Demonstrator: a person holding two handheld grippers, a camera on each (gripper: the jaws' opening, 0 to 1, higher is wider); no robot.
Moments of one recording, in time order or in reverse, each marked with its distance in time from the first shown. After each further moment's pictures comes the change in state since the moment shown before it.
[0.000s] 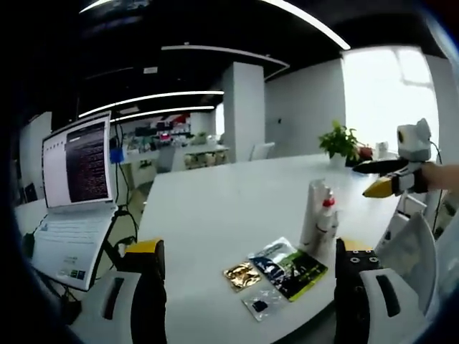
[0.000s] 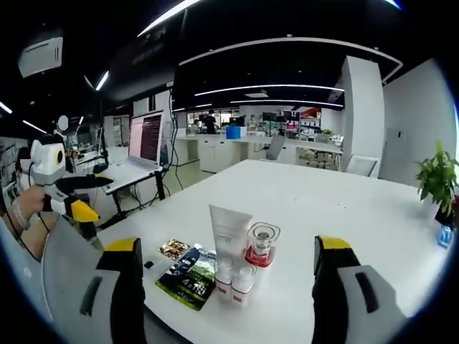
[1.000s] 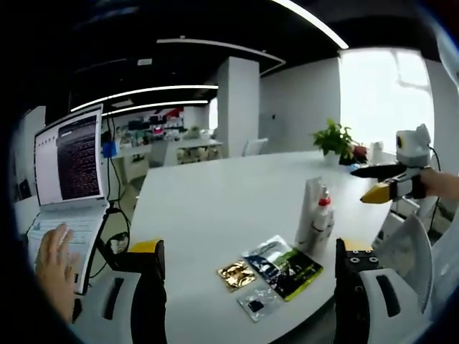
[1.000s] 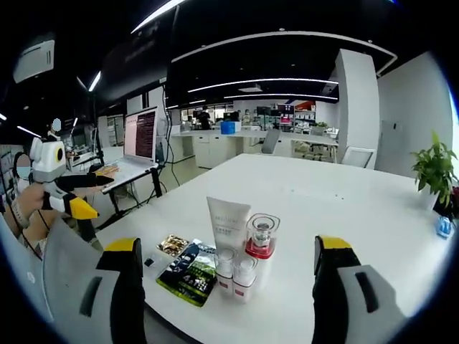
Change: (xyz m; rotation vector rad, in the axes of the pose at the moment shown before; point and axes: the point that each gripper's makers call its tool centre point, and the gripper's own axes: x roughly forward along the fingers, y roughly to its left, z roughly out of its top) left arm 0.007 0.004 -0.001 -0.024 0.031 -0.039; right arm 0.001 0.006 -0.007 0.028 0.032 -0.021
